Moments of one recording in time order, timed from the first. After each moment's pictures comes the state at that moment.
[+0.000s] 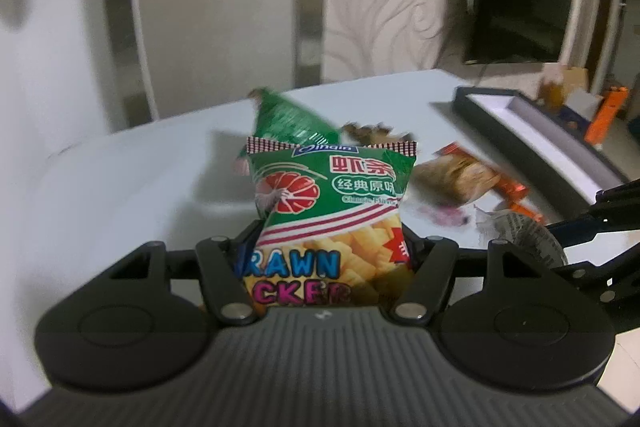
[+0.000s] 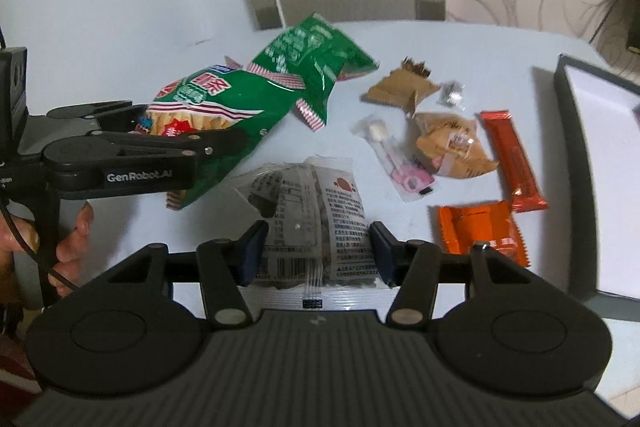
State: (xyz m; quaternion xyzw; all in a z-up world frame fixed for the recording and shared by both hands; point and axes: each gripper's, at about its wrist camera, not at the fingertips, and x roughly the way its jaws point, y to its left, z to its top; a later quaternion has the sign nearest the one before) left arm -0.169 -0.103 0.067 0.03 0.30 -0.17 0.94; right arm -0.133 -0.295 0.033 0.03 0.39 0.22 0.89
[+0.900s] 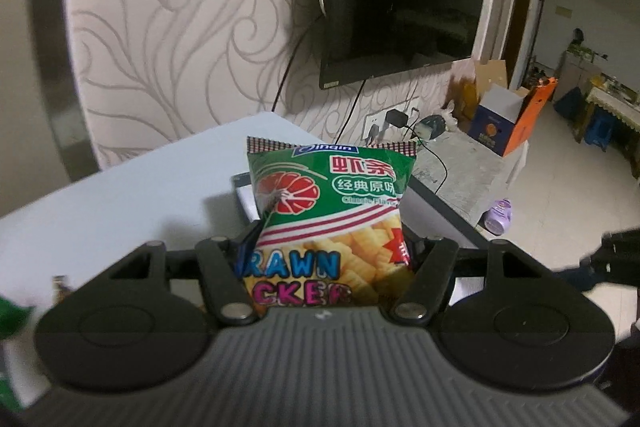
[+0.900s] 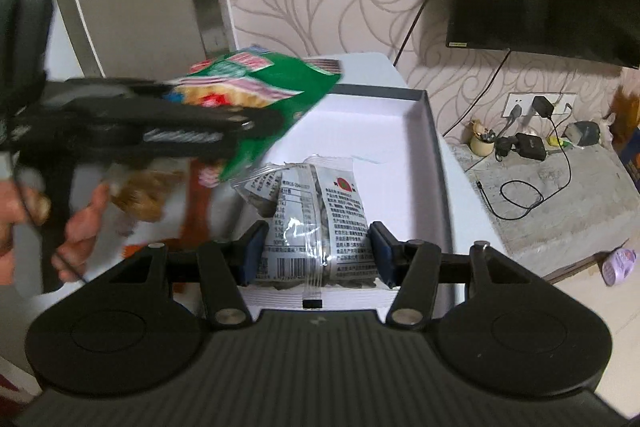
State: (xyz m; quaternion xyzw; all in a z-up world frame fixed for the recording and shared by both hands) left arm -0.052 -0.387 0.065 0.05 0.29 -0.29 0.91; right arm -0.100 -0.540 0.037 0.04 0.37 0.07 0.93
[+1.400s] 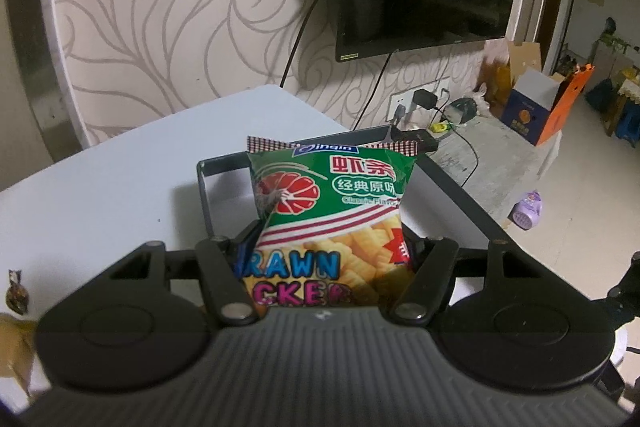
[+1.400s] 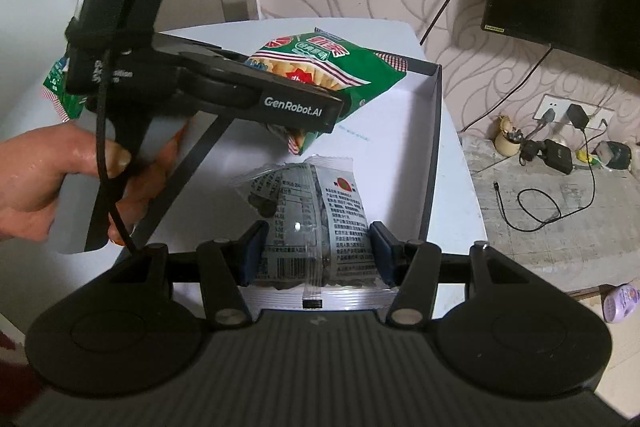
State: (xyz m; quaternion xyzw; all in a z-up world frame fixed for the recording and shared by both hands) left arm -0.023 -0.435 0.037 0.06 0.32 -0.24 0.92; right arm -0.066 -0.569 0.006 -0.01 0.40 0.14 0.91
